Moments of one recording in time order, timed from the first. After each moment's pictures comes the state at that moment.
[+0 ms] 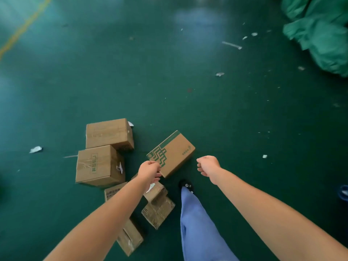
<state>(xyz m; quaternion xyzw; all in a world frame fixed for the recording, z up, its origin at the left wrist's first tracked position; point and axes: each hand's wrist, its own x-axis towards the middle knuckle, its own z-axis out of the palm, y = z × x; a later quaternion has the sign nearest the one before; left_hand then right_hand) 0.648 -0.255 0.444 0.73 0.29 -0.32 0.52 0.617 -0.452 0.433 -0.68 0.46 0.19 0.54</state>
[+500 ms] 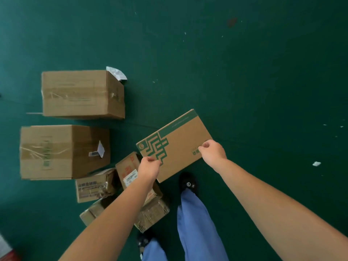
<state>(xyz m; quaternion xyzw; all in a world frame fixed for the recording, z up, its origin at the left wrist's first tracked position) 0.826 -0.309 0.138 0.68 0.47 -0.37 0.43 0.856 -0.506 0.124 -0.79 0.34 0.39 0.33</state>
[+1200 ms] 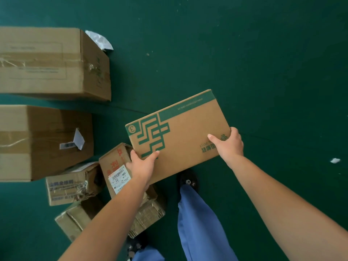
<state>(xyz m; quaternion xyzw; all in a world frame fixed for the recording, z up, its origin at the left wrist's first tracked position) 0.798 -0.292 -0.001 0.64 0.52 -0.31 0.46 0.842 -0.538 -0.006 -0.81 0.41 0.29 0.29</state>
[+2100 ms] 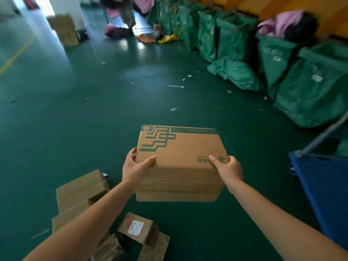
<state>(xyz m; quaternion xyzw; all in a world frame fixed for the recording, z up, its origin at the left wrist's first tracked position) 0.630 -0.266 0.597 0.79 -0.03 -0.20 0.58 0.487 -0.499 0.562 -0.70 0.54 -0.14 0.45</state>
